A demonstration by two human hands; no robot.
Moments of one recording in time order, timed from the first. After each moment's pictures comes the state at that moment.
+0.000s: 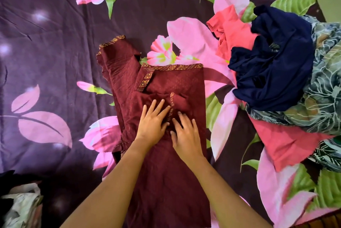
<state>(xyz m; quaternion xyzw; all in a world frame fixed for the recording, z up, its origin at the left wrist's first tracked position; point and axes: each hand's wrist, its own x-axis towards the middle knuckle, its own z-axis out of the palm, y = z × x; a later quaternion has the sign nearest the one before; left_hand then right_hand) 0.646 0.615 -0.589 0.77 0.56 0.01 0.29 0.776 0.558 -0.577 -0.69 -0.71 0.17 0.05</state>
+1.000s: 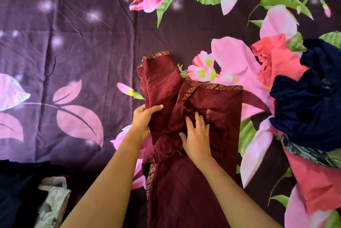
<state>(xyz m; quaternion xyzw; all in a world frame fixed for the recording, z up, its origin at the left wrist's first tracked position) 0.545 0.670 -0.568 0.03 0.65 0.39 0.65 0.708 0.616 -0.575 -0.68 -0.68 0.27 -0.04</state>
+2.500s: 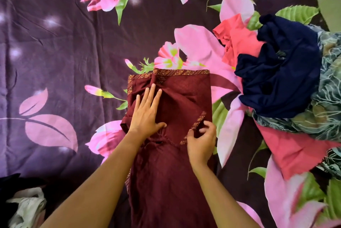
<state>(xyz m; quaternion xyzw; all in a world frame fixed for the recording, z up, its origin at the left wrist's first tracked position) 0.612 0.652 -0.573 0.78 0.57 -0.02 0.24 0.763 0.569 -0.558 -0.87 -0.28 0.26 0.29</state>
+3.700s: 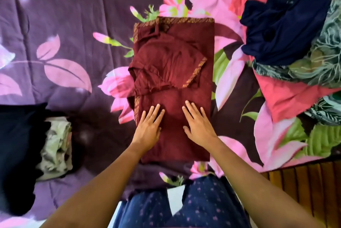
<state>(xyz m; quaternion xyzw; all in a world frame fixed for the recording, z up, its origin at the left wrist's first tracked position) 0.592 0.441 -0.575 0.79 0.55 -0.07 0.28 0.800 0.446 -0.563 -0.58 -0.76 0.28 -0.12</state>
